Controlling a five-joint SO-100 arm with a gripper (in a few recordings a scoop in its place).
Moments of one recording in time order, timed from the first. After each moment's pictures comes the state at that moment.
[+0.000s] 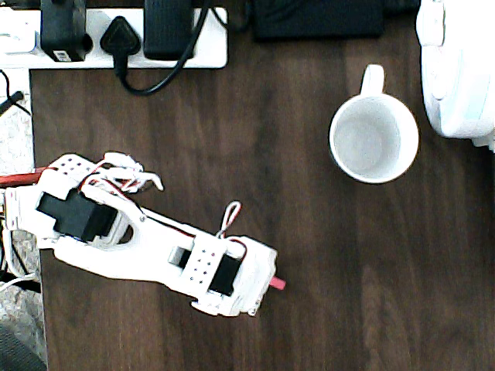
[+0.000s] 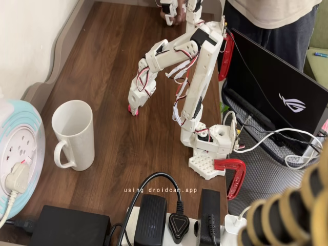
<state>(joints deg) 26.3 99.1 130.3 38.1 -86.4</state>
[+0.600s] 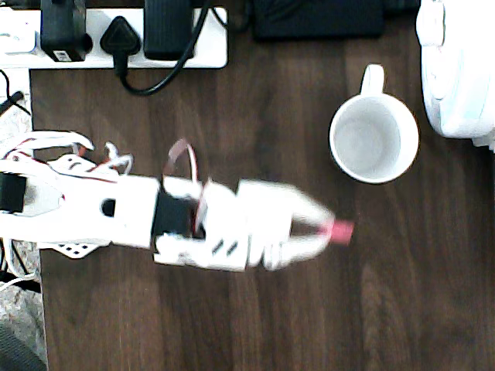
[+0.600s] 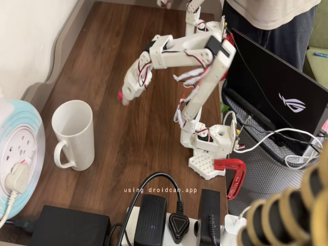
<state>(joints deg) 7.6 136.7 130.6 33.1 -86.4</state>
